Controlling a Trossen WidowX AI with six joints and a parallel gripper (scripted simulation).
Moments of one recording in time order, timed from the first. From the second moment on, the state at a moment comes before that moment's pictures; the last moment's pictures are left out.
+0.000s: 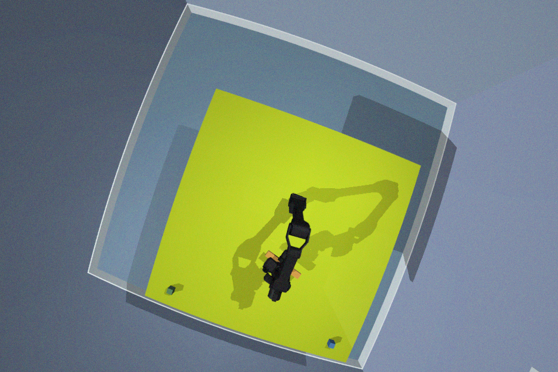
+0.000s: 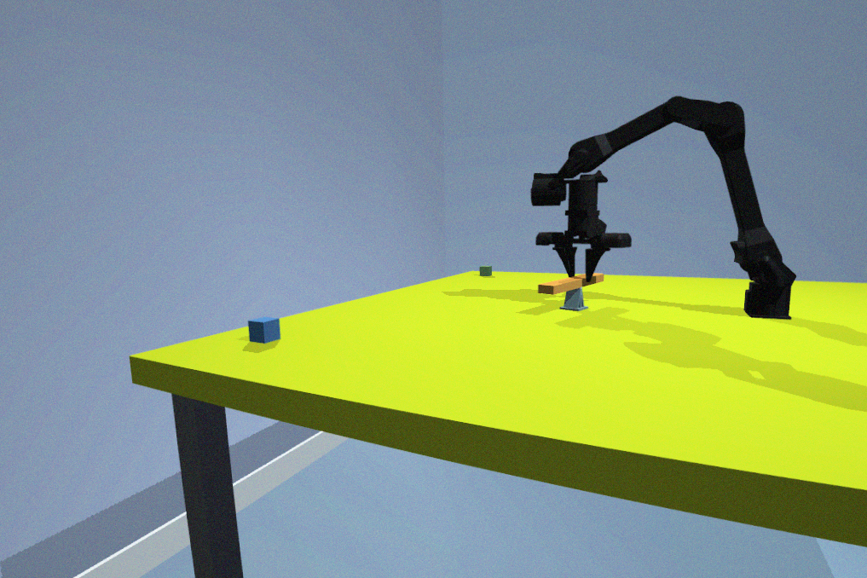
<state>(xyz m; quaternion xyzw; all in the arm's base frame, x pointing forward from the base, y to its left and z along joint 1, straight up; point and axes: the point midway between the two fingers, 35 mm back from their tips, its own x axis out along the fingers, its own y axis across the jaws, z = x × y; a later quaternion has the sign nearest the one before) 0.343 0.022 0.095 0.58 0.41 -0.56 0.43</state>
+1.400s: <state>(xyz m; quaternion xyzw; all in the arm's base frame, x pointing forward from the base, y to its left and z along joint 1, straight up) 0.342 0.021 0.095 0.58 0.41 -0.56 0.42</state>
